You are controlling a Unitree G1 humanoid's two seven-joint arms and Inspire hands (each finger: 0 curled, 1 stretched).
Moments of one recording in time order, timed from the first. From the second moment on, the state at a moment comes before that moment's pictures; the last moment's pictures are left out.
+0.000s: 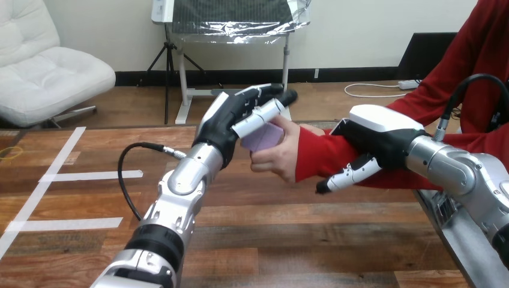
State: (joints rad) left arm -0.77 0.05 0.01 1.03 0.10 -0.27 -0.17; right arm -0.70 -0.60 0.37 0.75 -0.55 -0.36 0.34
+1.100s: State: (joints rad) left arm -0.51 0.09 0.02 0.67 0.07 -0.26 -0.17; right arm -0.62 -0.66 0.34 0.58 -0.48 -0.27 0.53
